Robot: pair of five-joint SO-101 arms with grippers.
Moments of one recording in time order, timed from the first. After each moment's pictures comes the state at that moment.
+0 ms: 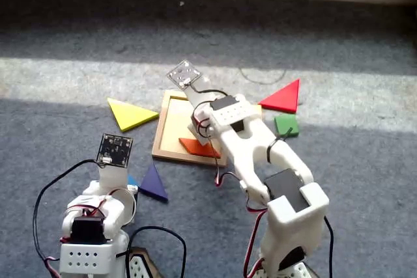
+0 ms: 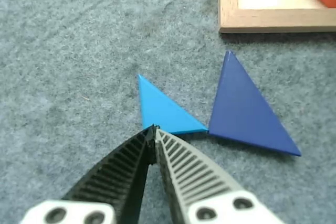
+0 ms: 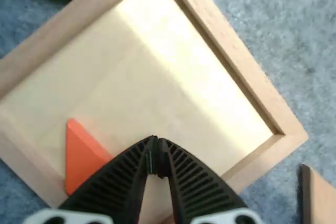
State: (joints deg) left arm -5.1 -101.8 96.0 75.1 -0.7; right arm -31.0 16.7 16.3 44.0 21.8
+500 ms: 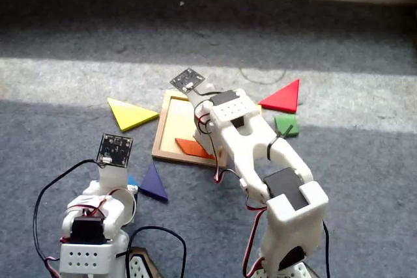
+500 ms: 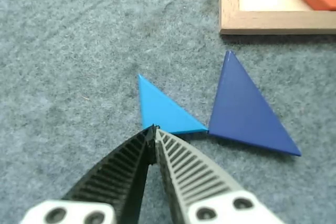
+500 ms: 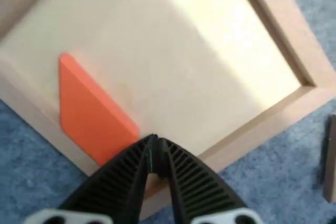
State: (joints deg) left arm -5.1 -101.8 96.0 75.1 -0.7; right arm -30.7 17.0 12.8 59.1 21.7
